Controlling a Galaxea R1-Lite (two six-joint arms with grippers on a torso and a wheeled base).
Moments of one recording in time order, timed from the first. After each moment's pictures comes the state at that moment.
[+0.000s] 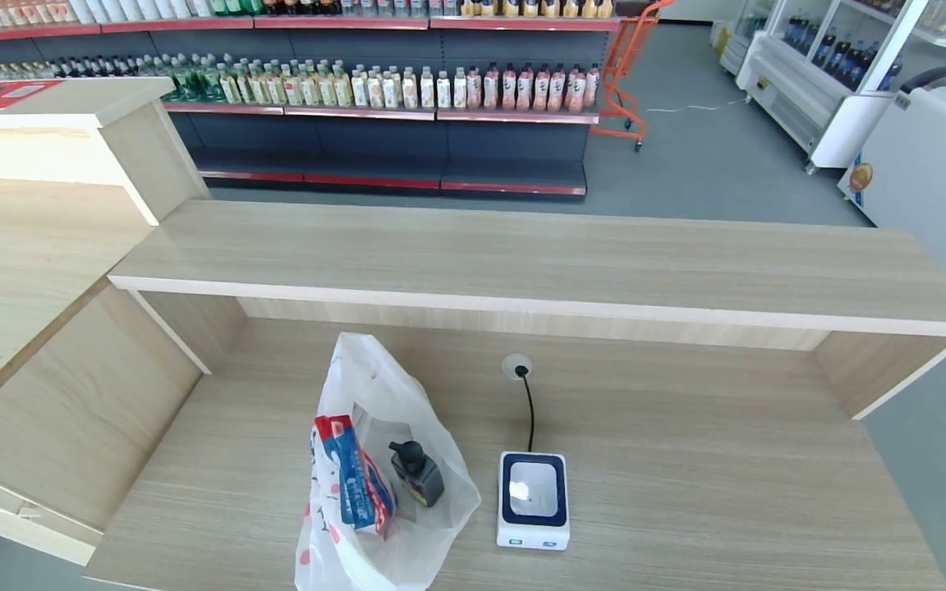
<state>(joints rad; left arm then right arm) 0.00 0.00 0.00 0.00 -0.02 0.00 -0.01 0.00 0.00 0.01 0.00 -0.01</state>
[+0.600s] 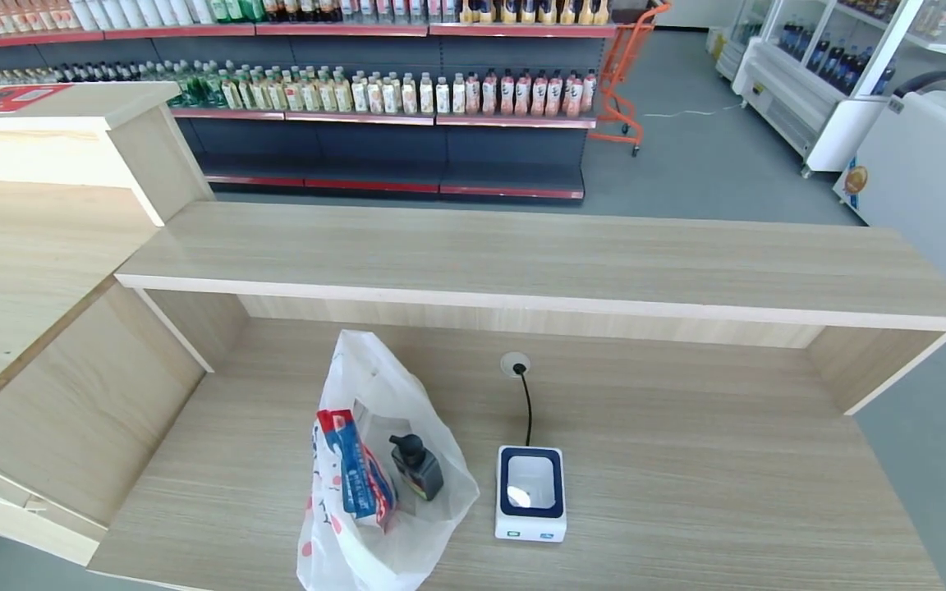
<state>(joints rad) 0.00 0.00 0.00 0.00 -0.02 0.00 -0.01 0.00 0.00 0.01 0.00 -0.01</state>
